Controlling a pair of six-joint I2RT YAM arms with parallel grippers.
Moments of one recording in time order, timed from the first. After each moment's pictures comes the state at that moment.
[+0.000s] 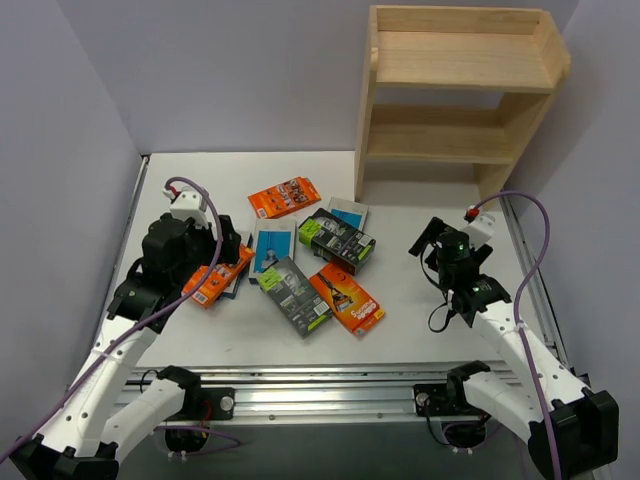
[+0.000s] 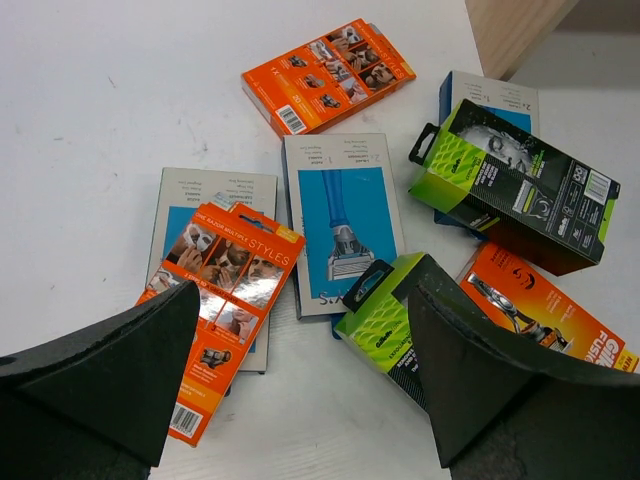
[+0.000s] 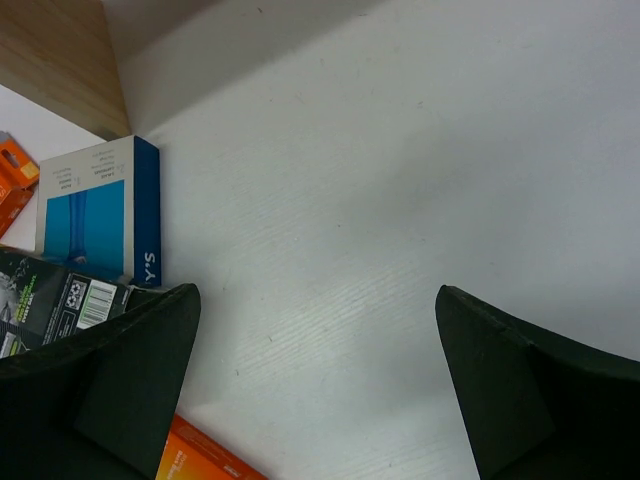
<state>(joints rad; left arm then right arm) -0.37 0.85 0.94 -0.46 -0.13 -0.23 0.31 0.92 0.62 -0.25 0.48 0.62</state>
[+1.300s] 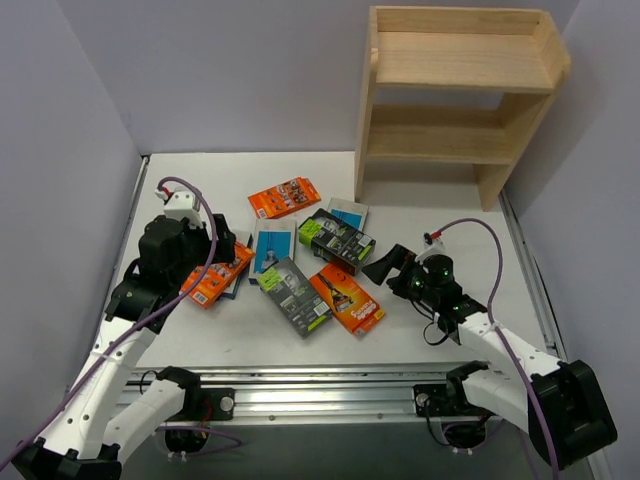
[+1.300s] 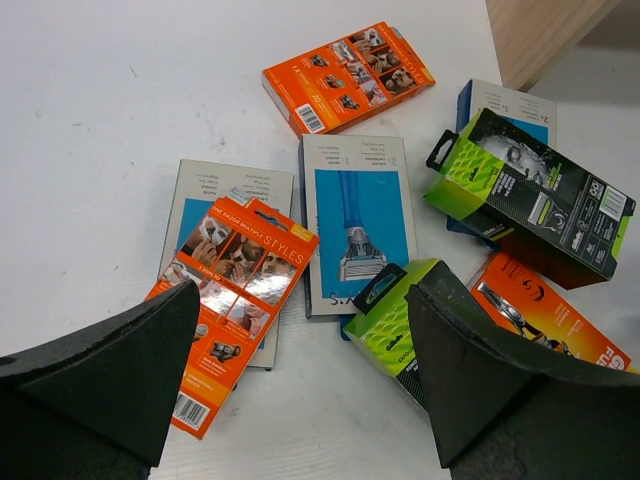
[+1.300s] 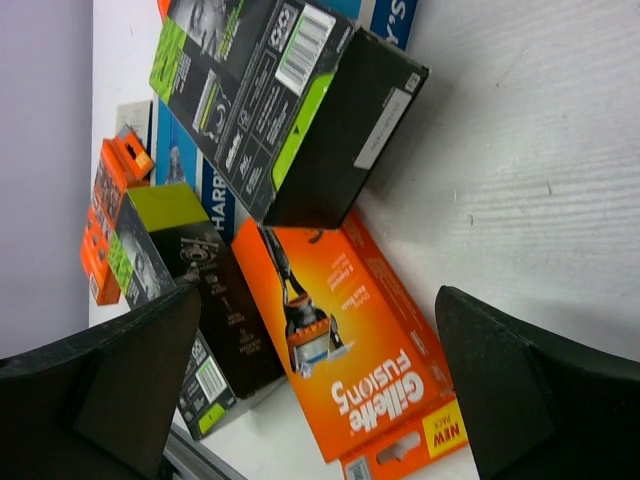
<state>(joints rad) -0.33 0.84 0.94 -0.47 -0.15 -0.25 0.37 0.99 0.32 0.20 -0.19 0.82</state>
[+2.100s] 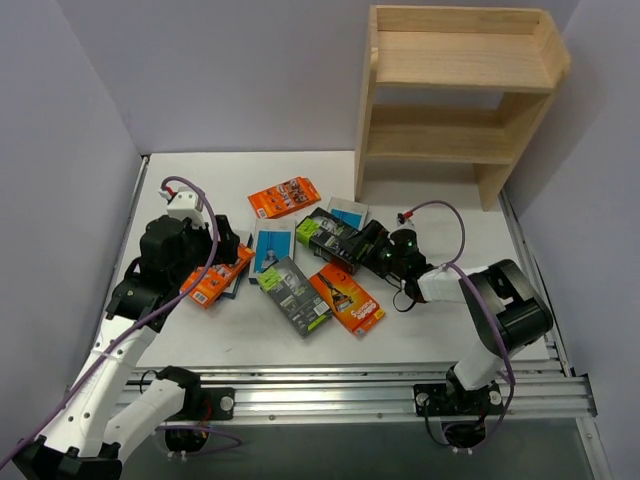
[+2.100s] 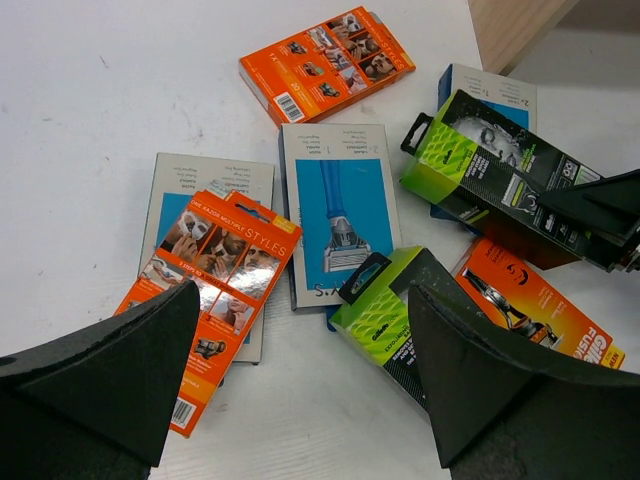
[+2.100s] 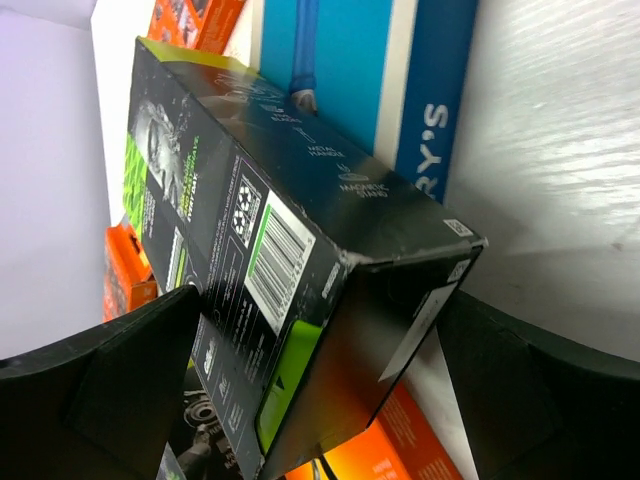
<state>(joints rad) -0.33 0.85 0.94 -0.48 -0.09 -0.25 0.41 1.63 0.56 0.59 -0.15 0.98</state>
